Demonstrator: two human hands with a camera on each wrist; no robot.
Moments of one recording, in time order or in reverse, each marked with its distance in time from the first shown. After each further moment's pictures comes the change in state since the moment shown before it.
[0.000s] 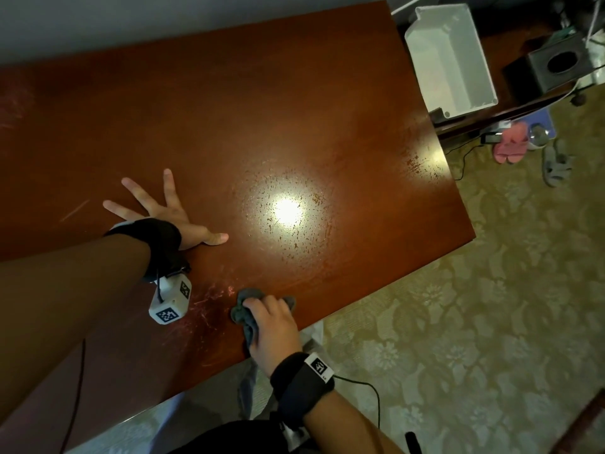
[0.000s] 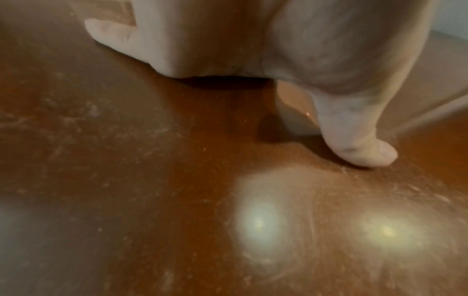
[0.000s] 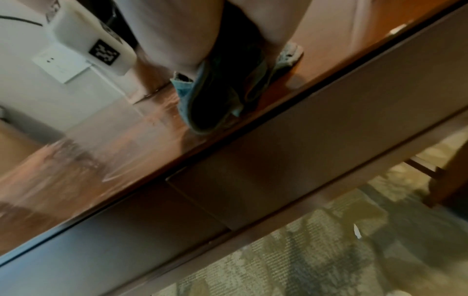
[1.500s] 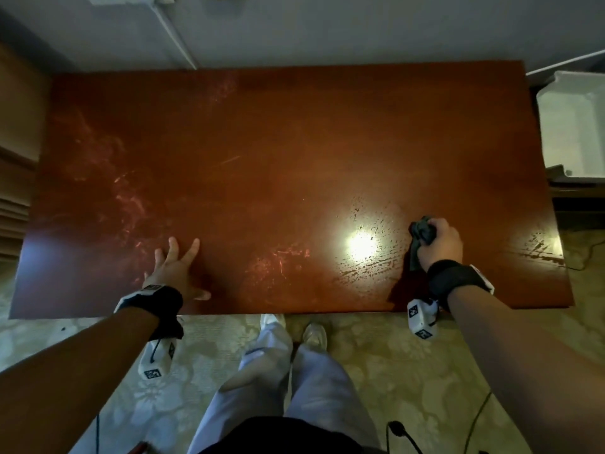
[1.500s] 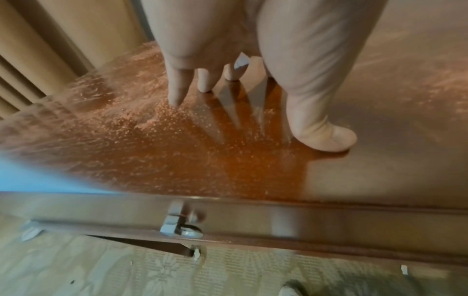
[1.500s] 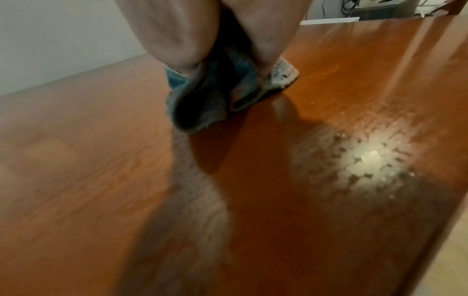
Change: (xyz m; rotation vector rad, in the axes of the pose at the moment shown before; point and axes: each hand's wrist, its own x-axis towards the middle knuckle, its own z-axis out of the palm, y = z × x) left_hand -0.079 -0.213 0.172 -0.215 0.088 -0.134; right_hand 0.083 0.099 -0.165 -0.059 0.295 0.260
